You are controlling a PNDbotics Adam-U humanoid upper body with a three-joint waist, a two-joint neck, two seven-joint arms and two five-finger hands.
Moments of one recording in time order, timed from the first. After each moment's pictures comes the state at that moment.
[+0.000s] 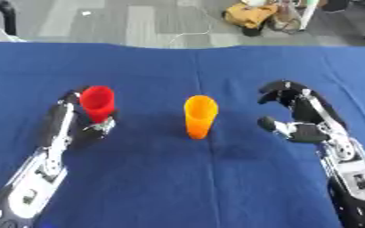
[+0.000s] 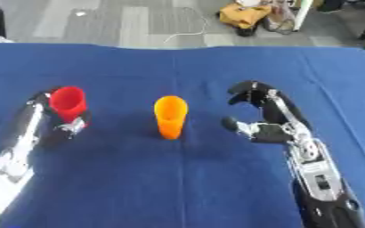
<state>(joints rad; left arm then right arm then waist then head) -0.70 0.33 -0.29 -1.18 -0.50 0.09 0.29 -0.54 -0.24 -0.11 -1.42 0.03 -0.34 0.37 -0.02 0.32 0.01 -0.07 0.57</state>
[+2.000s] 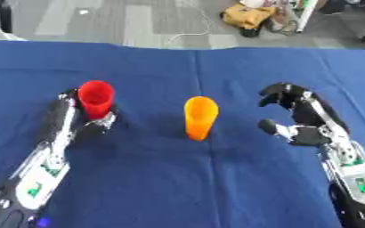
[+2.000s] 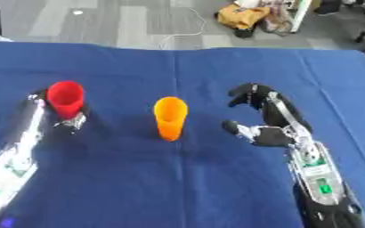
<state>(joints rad) -0.77 0.33 -0.28 -1.10 -0.55 0.04 0.37 -0.55 -0.23 -0.10 -1.42 0.03 -0.34 0.38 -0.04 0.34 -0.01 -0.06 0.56</state>
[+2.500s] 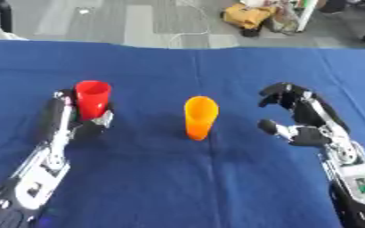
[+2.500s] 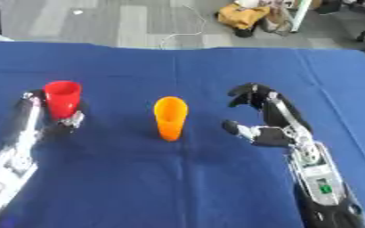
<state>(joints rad) -0.75 0.33 -0.28 -1.15 -0.48 0.01 0.49 -0.55 -0.23 -0.10 -1.42 0.03 -0.34 0.38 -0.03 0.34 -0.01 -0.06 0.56</state>
